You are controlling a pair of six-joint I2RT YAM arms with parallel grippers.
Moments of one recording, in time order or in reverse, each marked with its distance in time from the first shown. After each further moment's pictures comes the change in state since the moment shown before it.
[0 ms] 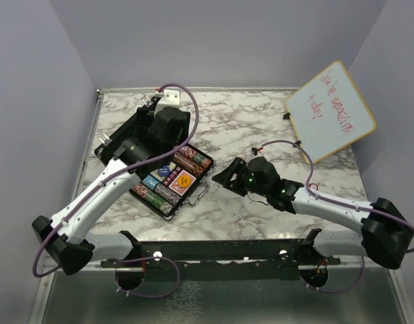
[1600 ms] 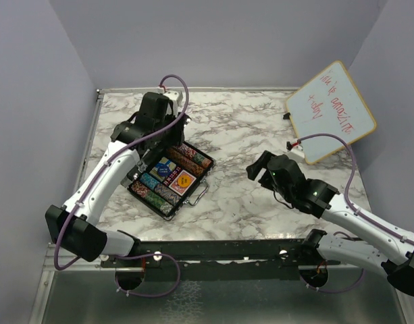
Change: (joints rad) left arm 0.332 0.184 0.085 -0.056 0.676 0.079; right arm -0.034 -0.356 0.143 -0.653 0.485 -0.150
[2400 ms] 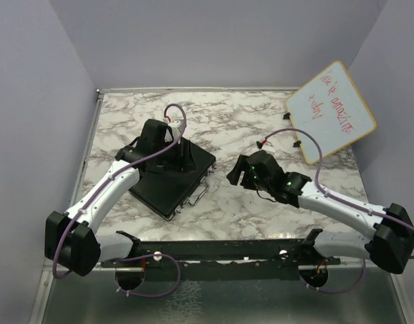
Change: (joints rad) left arm -0.003 -0.110 -0.391 0.179 0.518 -0.150; right arm 0.000 0.209 0.000 0.183 -0.215 -0.132
